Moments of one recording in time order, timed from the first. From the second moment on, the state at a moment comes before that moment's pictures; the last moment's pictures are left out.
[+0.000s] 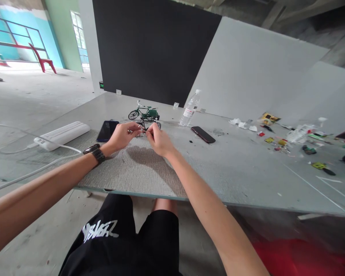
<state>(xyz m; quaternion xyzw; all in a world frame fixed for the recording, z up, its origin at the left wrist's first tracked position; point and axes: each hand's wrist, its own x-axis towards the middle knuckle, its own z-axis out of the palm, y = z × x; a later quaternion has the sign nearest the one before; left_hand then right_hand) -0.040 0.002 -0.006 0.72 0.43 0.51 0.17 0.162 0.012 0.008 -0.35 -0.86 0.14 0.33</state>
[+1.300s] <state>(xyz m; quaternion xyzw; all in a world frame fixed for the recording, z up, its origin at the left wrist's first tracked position) -0.038 0.005 -0.012 0.77 0.42 0.44 0.18 0.281 0.076 -0.009 -0.64 -0.72 0.08 0.26</state>
